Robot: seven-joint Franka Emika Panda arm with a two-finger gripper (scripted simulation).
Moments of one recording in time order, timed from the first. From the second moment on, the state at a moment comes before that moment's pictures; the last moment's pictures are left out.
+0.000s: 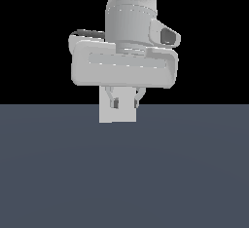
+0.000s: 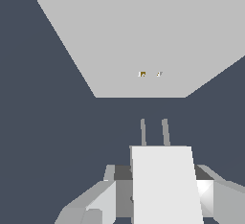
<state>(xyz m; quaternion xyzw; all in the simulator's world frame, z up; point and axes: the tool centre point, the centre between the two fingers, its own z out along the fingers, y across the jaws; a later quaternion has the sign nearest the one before) -0.036 0.000 0.100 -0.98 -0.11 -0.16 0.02</state>
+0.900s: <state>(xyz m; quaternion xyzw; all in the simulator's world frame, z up) 0.009 0.011 0.100 -0.98 -0.11 -0.16 0.02</state>
